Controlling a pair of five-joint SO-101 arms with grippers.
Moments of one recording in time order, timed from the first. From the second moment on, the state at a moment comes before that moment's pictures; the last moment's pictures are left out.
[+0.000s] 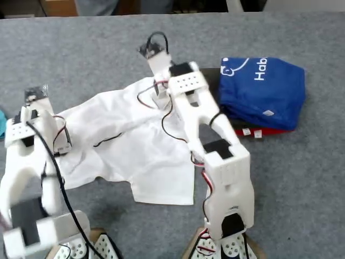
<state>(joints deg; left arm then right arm) -25.0 -12.7 36.4 65.6 -1.5 -19.1 33.8 -22.1 70.0 18.8</state>
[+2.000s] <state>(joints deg) -41.6 -37.8 17.4 61.8 -4.3 -17.0 -8.2 -17.8 49.7 18.8</state>
